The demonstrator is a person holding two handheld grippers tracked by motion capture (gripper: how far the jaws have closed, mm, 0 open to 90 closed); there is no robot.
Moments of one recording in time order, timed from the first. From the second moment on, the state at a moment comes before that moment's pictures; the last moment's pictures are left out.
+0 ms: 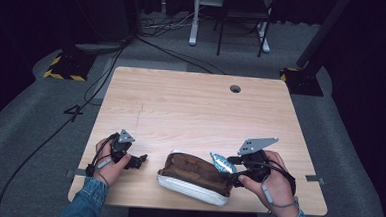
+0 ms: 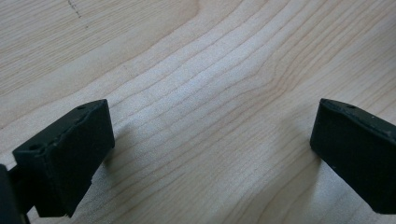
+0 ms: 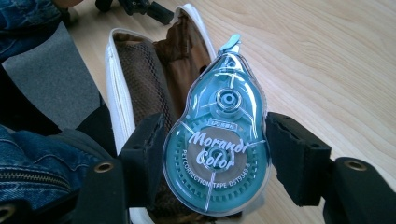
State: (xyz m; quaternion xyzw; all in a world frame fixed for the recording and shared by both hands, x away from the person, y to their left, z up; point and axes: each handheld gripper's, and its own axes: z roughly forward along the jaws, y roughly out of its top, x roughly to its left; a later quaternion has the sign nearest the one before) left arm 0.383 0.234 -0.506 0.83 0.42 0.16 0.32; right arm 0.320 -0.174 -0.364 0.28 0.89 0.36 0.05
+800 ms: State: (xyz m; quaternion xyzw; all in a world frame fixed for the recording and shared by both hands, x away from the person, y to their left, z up) left arm 0.383 0.234 -0.506 0.83 0.43 0.16 0.32; right arm 0.317 -0.134 -0.377 0.23 0.91 0.35 -0.01
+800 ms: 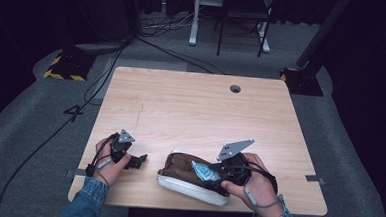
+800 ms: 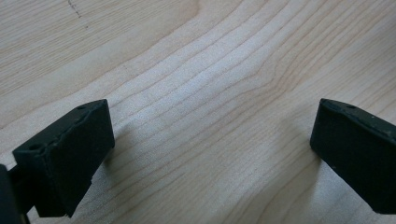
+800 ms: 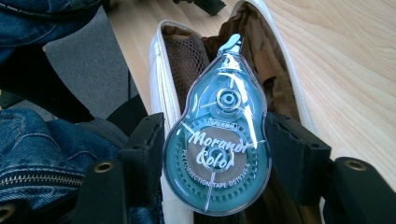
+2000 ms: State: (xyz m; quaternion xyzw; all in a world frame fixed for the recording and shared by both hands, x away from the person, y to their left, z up) left arm 0.384 0.234 -0.506 0.83 0.42 0.15 0.32; right arm 0.319 -0.124 -0.382 0.18 0.91 0.37 0.04
